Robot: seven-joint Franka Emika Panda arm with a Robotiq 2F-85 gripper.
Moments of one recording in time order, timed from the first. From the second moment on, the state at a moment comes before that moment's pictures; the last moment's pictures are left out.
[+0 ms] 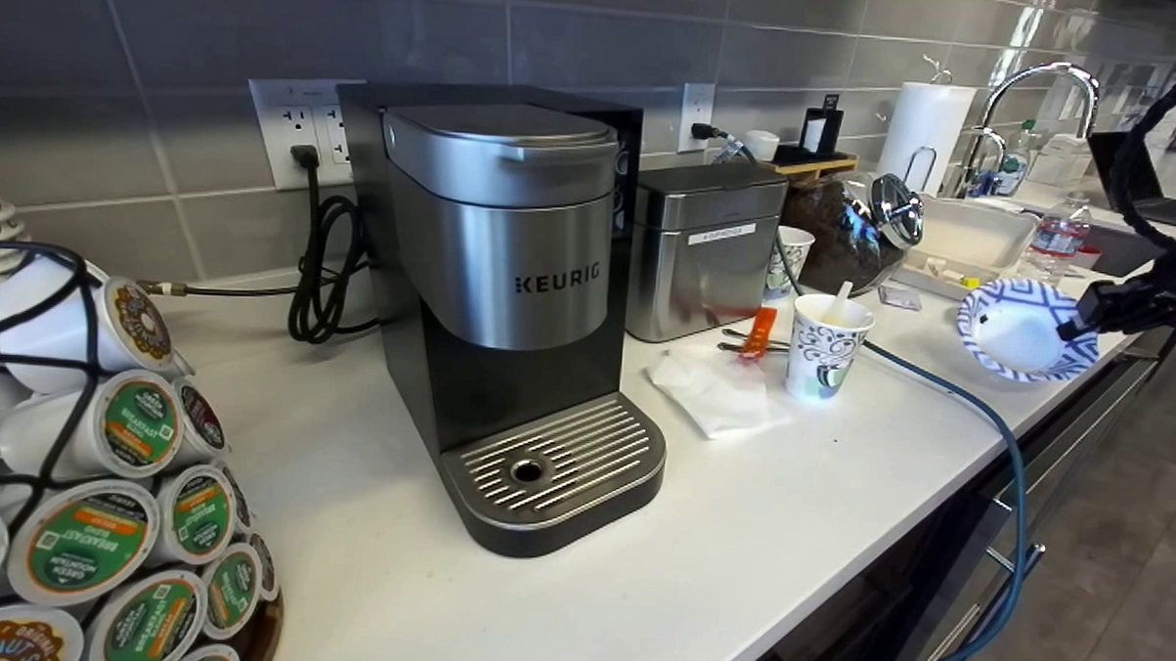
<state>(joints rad) 0.00 -0.03 -0.30 -2.57 1.28 3.08 -1.05</state>
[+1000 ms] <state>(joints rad) -0.15 -0.13 -0.24 -2.52 0.61 2.54 -0.57</state>
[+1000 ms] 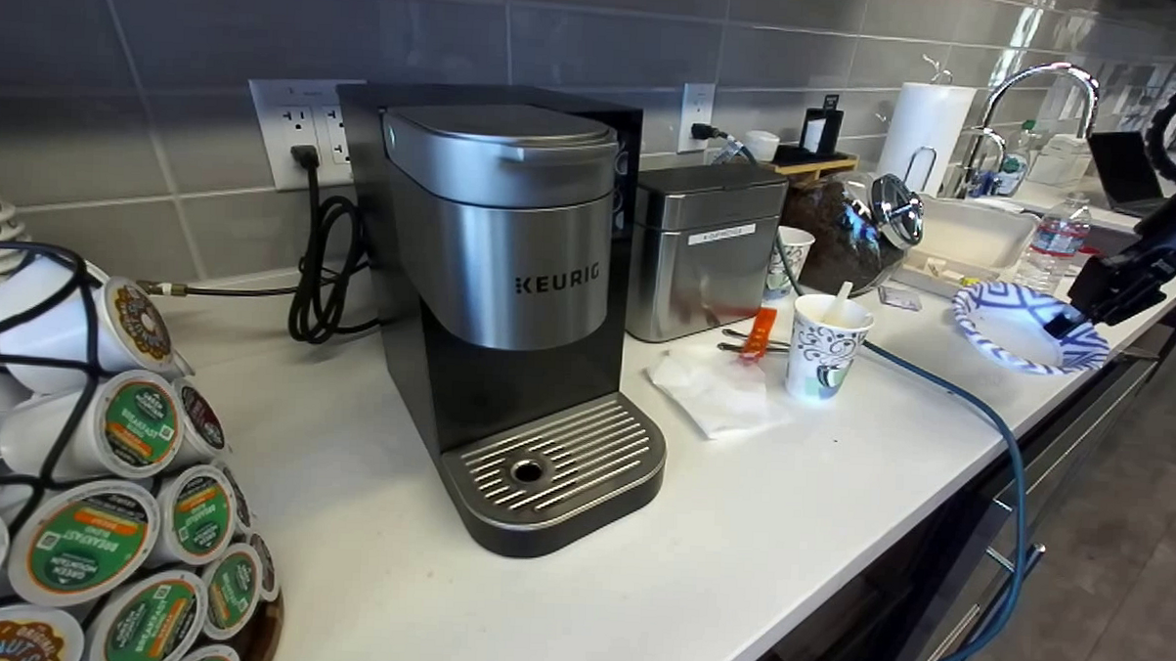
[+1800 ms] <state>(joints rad) -0.10 -0.09 -0.16 -2.51 0.47 2.38 -0.42</state>
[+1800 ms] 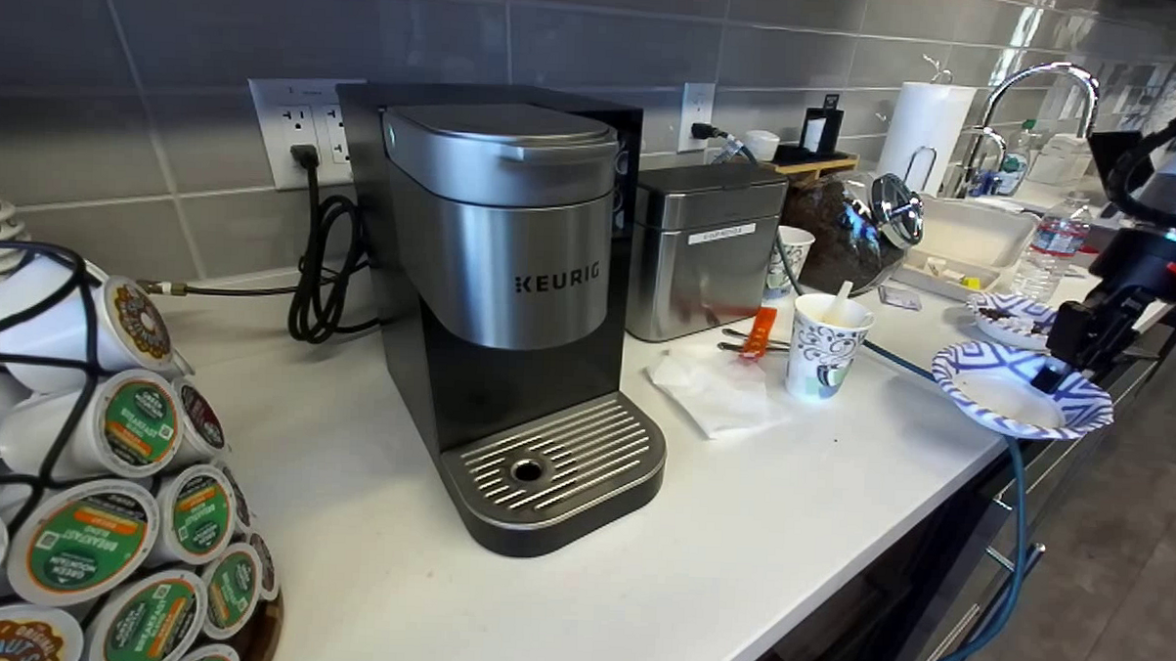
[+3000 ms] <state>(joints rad) -0.07 0.08 -0.09 -2.40 0.58 2.38 -0.45</state>
